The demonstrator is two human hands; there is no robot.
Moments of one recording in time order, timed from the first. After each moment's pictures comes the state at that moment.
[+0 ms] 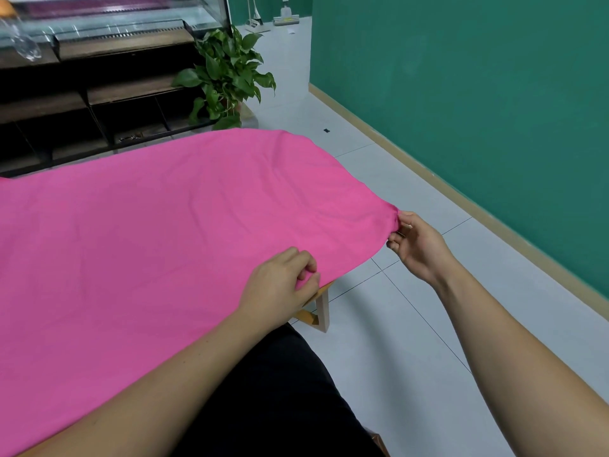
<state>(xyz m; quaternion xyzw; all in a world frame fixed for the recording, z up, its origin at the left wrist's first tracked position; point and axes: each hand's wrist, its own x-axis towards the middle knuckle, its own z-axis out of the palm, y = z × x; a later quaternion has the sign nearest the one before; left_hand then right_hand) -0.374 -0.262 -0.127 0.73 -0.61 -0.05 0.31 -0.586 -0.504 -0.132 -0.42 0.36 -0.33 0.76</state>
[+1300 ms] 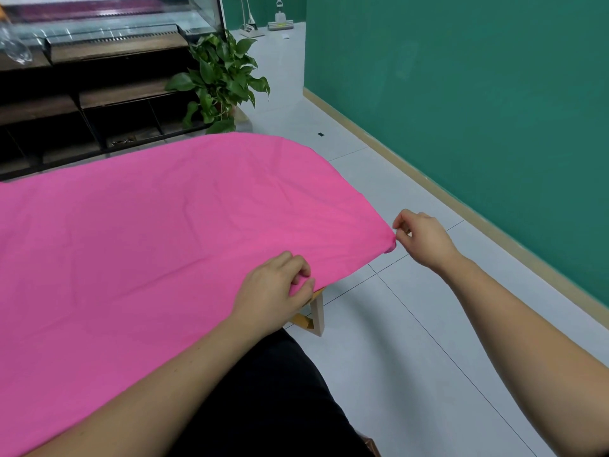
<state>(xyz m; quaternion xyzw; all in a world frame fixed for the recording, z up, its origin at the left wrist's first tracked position) -0.375 -0.261 -0.127 0.72 -0.62 -0.06 0.30 -0.610 -0.540 -0.127 -0.87 0.44 -0.13 0.15</state>
